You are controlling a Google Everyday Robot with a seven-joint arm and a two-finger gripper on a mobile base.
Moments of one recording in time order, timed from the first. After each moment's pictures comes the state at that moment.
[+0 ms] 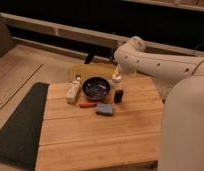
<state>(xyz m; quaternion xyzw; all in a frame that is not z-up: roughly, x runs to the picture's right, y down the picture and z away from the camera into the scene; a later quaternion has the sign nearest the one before) 0.148 -0.087 0.821 -0.06 0.10 0.69 0.71</state>
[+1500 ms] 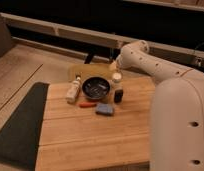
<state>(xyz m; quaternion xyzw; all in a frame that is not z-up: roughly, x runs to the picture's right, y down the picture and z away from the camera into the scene) 0.117 -0.135 0.909 -0.11 -0.04 0.61 0.79</state>
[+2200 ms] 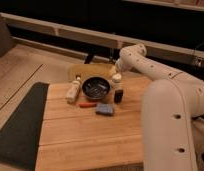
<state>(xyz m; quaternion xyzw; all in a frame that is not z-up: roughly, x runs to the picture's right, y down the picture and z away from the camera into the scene) 0.120 -0.107 0.946 -0.15 0.00 0.59 0.79</state>
